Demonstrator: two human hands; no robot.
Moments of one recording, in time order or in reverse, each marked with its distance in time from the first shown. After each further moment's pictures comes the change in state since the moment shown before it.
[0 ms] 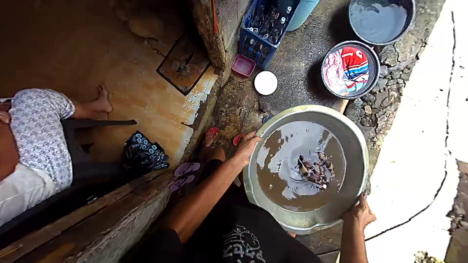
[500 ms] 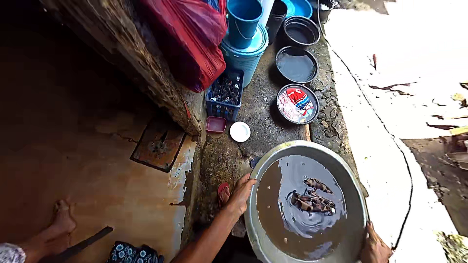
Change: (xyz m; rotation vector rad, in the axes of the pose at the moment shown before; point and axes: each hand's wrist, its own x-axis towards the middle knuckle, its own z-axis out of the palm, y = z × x) left_hand 0.043 0.111 -0.028 0.092 -0.280 -0.024; right_hand -0.078 -0.059 0.022 -0.070 0.223 0.090
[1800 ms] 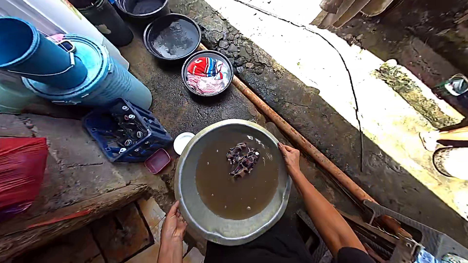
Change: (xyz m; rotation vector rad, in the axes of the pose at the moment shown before) left_hand 0.110 -0.046 0.042 0.170 0.464 -0.047; right_hand 0.088 0.079 0.077 0.249 -0.171 0.097
